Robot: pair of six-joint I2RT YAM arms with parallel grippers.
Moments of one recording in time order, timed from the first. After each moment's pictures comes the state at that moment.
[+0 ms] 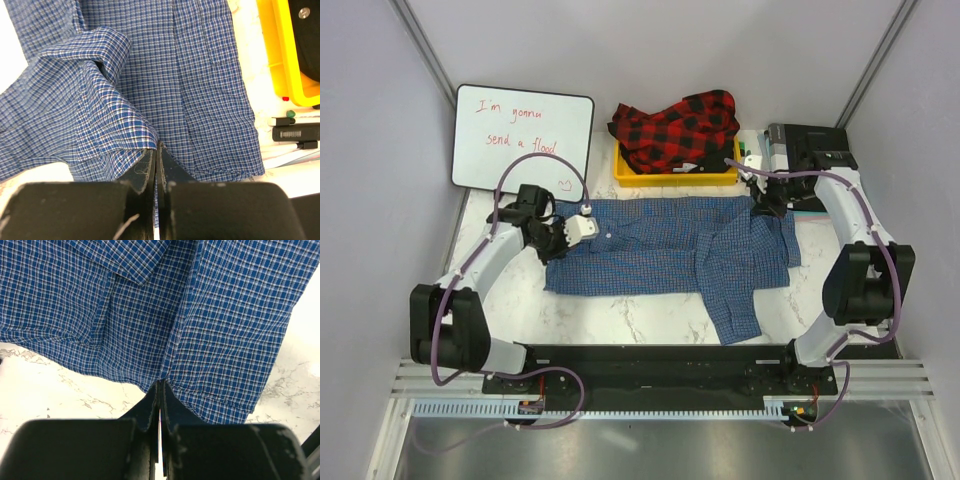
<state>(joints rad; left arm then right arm) -0.15 1.40 0.99 -0.79 0.36 1.07 -0.04 1.68 1.50 -1.09 -0.72 -1.26</state>
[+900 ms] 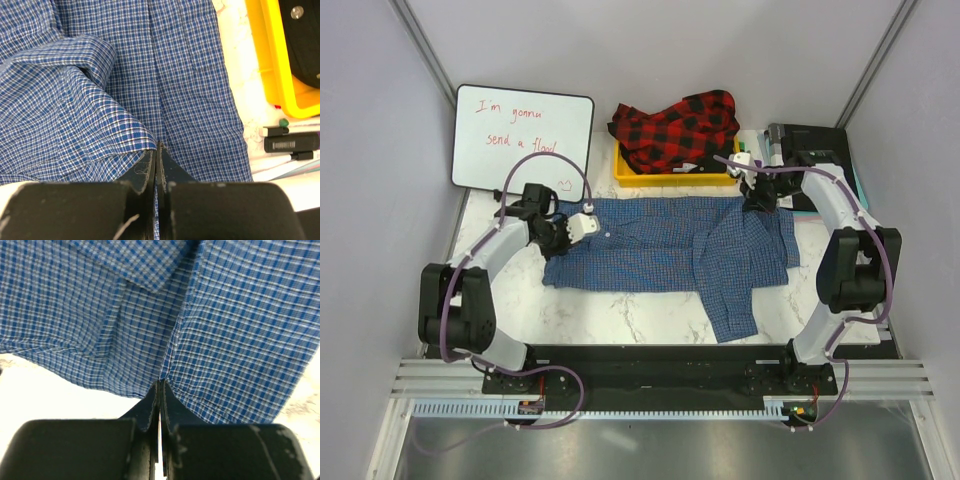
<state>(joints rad) -0.14 1.52 0.99 -0.67 0.33 1.08 0.00 1.78 1.52 -0.95 -0.67 -1.18</state>
